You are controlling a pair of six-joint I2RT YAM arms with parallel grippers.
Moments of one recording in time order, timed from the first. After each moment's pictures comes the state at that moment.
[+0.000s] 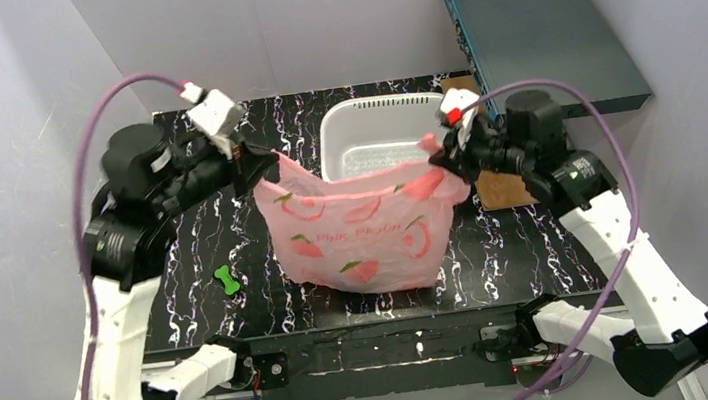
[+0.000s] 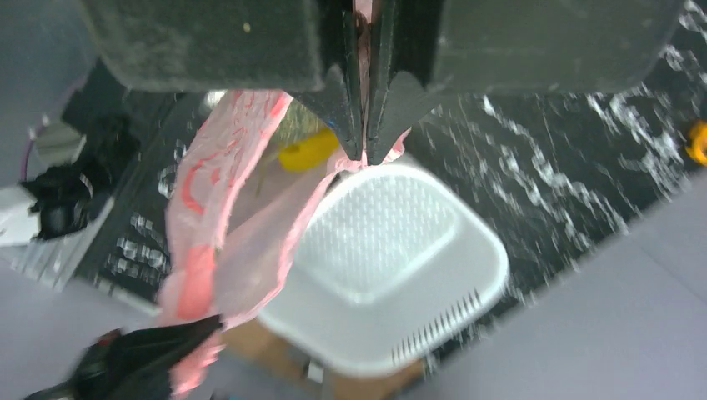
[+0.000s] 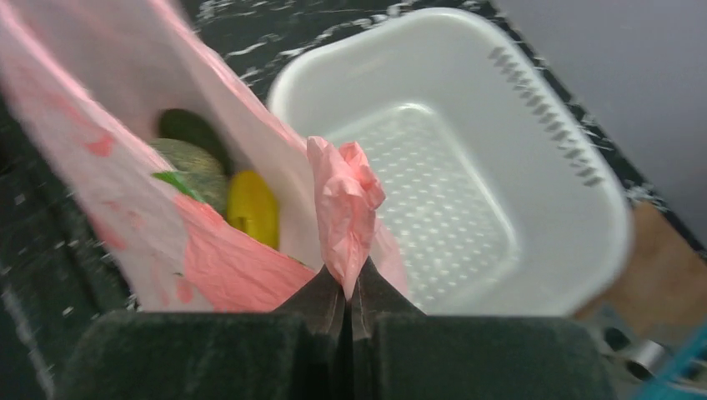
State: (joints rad) left arm -0.36 1.09 1.65 -0.91 0.50 0.12; right arm 0.46 1.00 1.22 -0.66 -0.53 -0.37
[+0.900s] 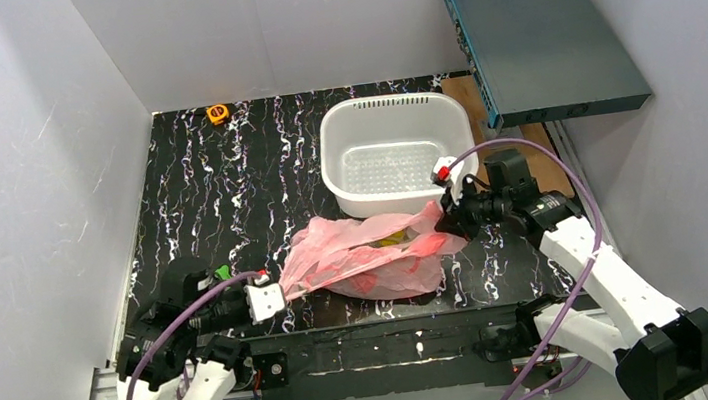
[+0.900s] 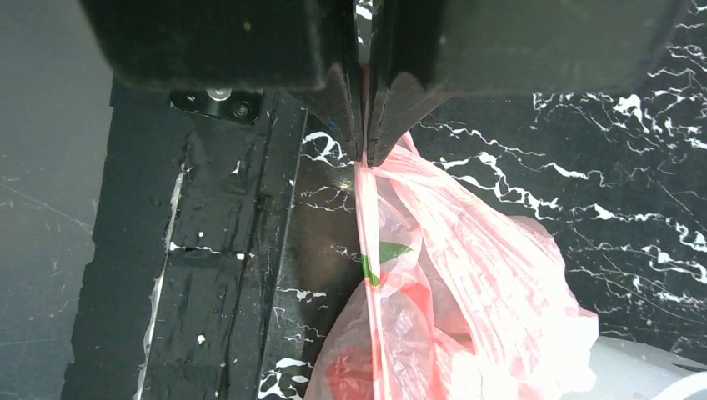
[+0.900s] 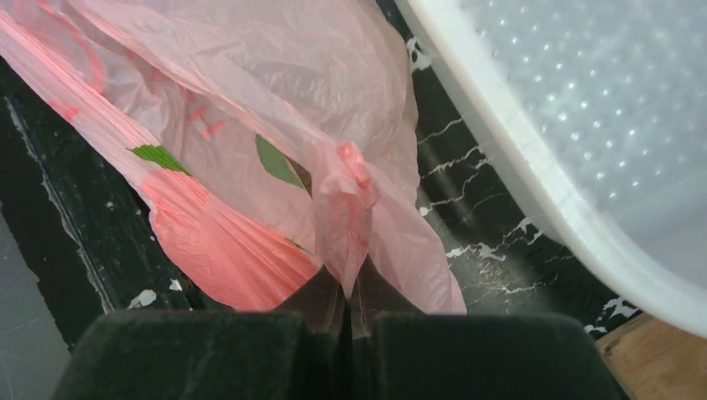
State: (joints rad) left arm -0.36 0.41 0.84 -1.24 0.64 0.89; right arm 0.38 0.95 0.77 -0.59 -0.58 -0.36
